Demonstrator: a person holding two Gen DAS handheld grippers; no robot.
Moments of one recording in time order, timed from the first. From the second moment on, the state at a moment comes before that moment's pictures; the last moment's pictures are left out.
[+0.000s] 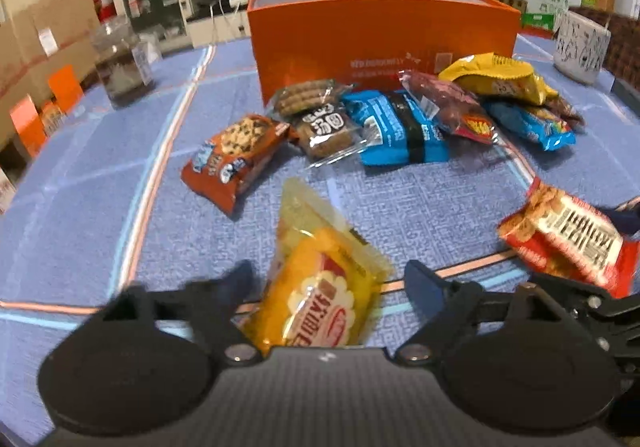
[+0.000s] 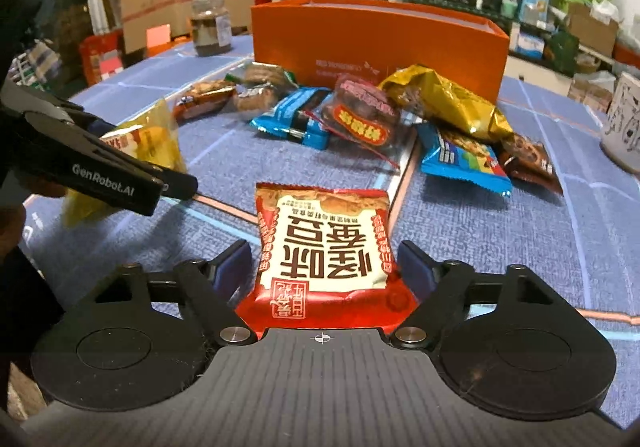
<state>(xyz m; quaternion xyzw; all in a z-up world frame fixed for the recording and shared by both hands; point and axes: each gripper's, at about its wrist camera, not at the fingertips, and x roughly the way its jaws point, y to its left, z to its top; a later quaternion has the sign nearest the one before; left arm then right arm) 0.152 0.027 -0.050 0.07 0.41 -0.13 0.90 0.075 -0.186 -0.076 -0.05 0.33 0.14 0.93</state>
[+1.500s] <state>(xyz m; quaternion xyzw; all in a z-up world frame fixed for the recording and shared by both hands) 0.202 0.019 -0.042 0.20 0.39 -0.23 0.87 0.104 -0.236 -0.076 0.01 0.33 0.10 0.94</state>
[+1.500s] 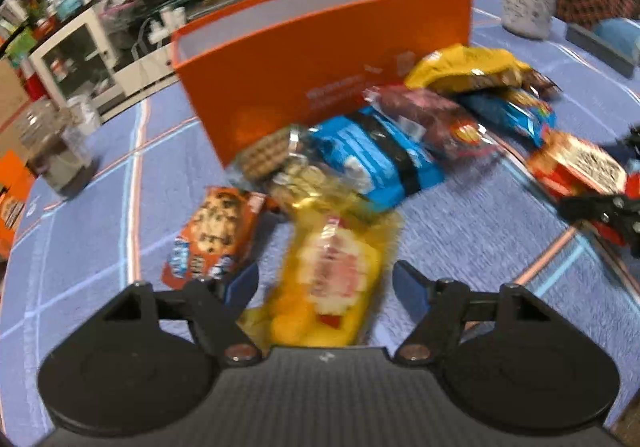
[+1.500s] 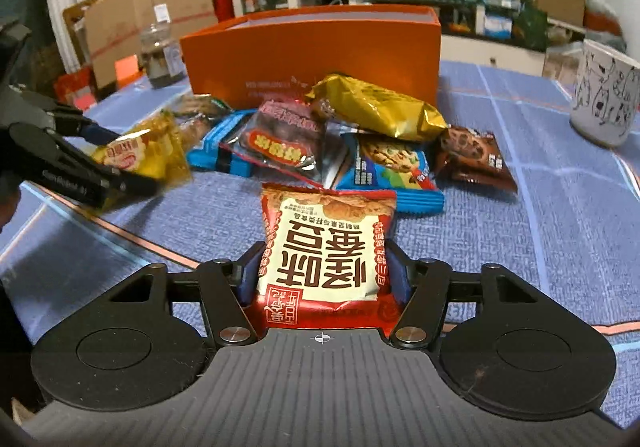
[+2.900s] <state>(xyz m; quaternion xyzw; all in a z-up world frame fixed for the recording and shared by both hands) 0.400 -0.043 0.054 0.02 0.38 -0.22 0.90 0.321 -0.248 0.034 -0.03 0.29 0.11 0.95</state>
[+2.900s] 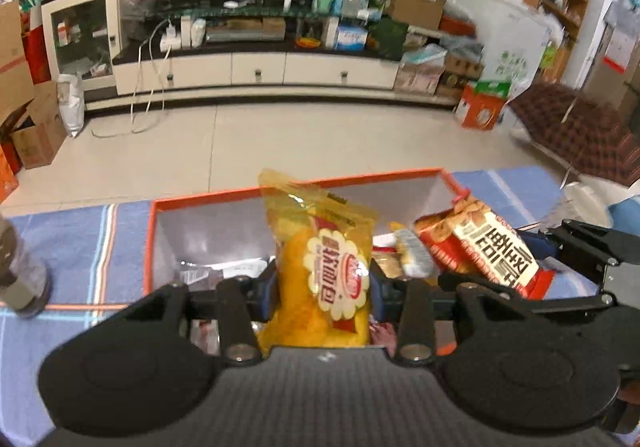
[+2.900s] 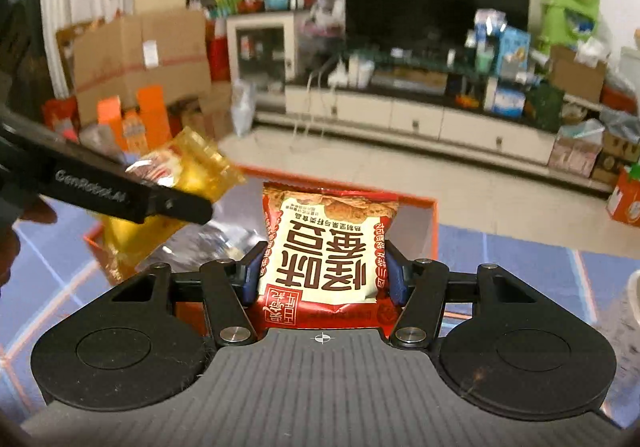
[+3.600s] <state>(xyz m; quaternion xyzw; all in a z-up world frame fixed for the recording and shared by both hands) 0.262 -0.036 0.000 0.01 0.38 -0.29 0.88 0.154 -0.285 -0.034 0.14 0.28 0.07 0.95</state>
